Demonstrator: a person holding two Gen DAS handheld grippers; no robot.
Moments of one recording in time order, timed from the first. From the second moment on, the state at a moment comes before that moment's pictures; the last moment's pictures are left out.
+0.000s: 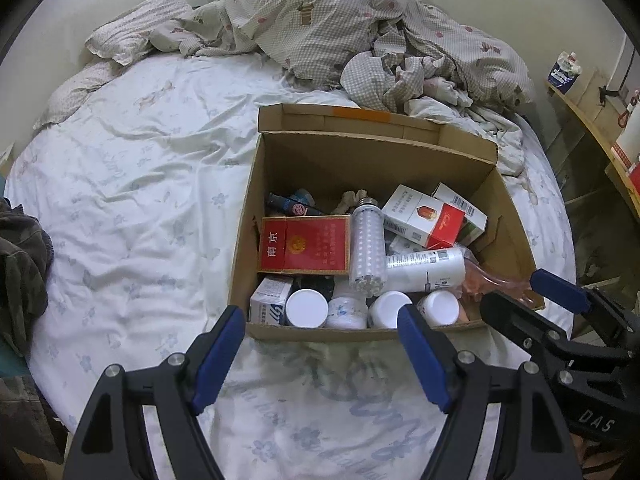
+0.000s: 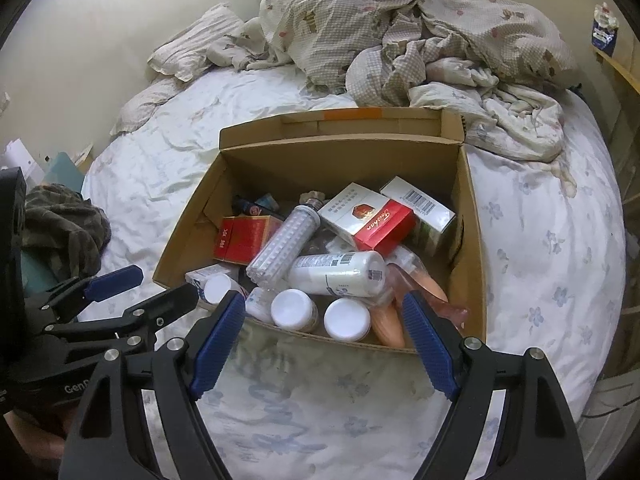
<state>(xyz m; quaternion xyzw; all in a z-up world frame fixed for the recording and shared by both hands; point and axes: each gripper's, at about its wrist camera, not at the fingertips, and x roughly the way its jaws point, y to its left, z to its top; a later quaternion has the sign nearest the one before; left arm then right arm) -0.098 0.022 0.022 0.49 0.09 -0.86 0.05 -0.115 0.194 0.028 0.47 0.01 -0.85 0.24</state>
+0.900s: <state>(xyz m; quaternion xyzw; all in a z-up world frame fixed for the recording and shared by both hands) -0.098 0.024 0.019 0.50 0.08 -0.86 0.05 -0.114 0.197 0.025 0.48 0.00 -0.85 0.24</state>
